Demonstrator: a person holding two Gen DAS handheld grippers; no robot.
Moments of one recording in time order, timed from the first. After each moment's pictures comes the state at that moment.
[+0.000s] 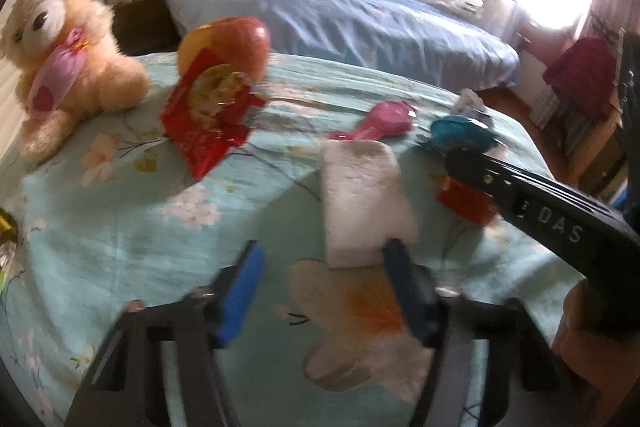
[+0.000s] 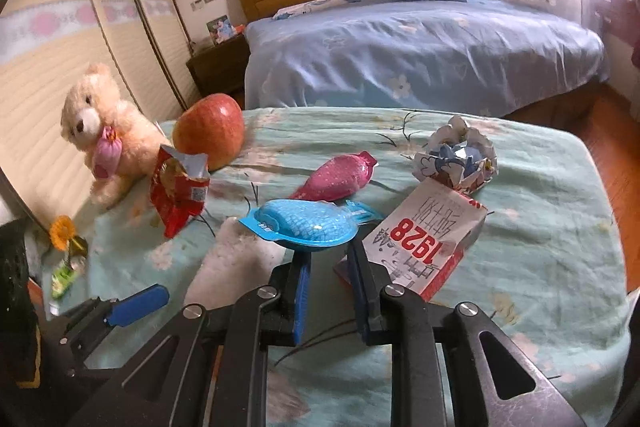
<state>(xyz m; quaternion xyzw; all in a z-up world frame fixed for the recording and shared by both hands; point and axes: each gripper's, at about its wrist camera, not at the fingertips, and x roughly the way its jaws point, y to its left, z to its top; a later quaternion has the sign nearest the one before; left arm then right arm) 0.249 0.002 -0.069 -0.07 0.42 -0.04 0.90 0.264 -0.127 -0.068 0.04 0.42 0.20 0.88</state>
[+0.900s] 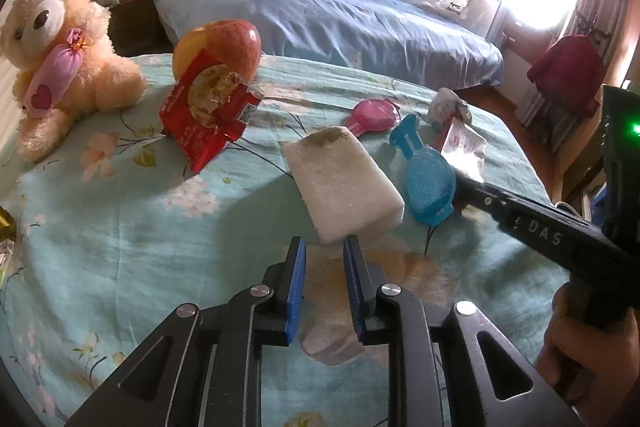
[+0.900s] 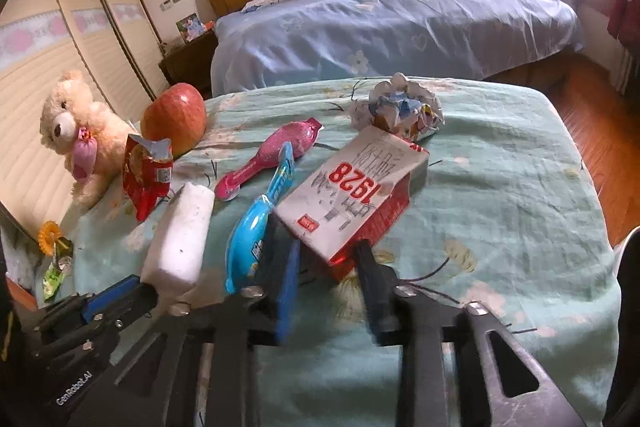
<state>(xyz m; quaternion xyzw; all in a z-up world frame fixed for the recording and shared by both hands) 0.235 0.013 -0.063 -0.08 0.42 -0.05 0.90 0.252 -0.159 -0.082 0.07 0.45 0.16 0.88</state>
